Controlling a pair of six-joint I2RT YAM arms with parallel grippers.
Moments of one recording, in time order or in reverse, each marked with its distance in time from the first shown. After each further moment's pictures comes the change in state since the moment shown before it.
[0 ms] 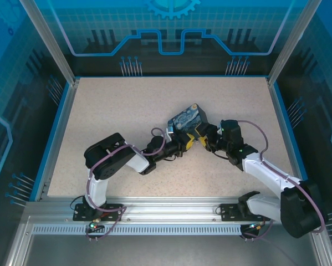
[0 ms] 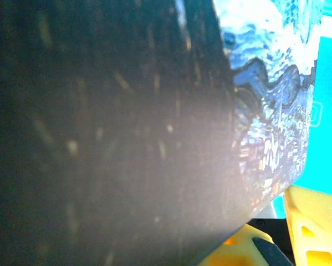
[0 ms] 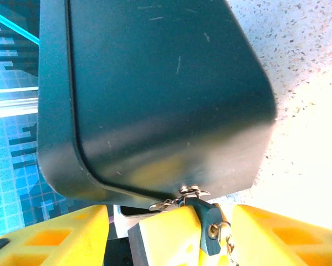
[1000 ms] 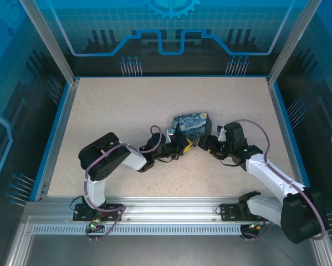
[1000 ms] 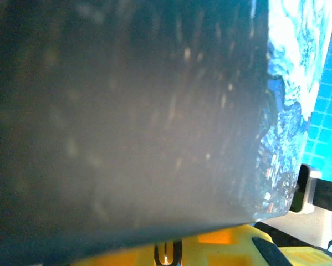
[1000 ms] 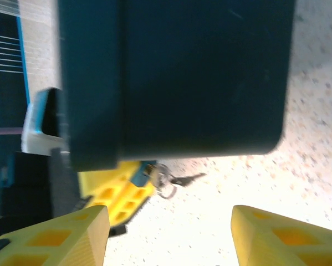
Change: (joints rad) left arm 0.044 -0.071 0.000 -0.264 0.156 0.111; right arm -0.056 -0.052 0.006 -0.327 -0.128 -0.485
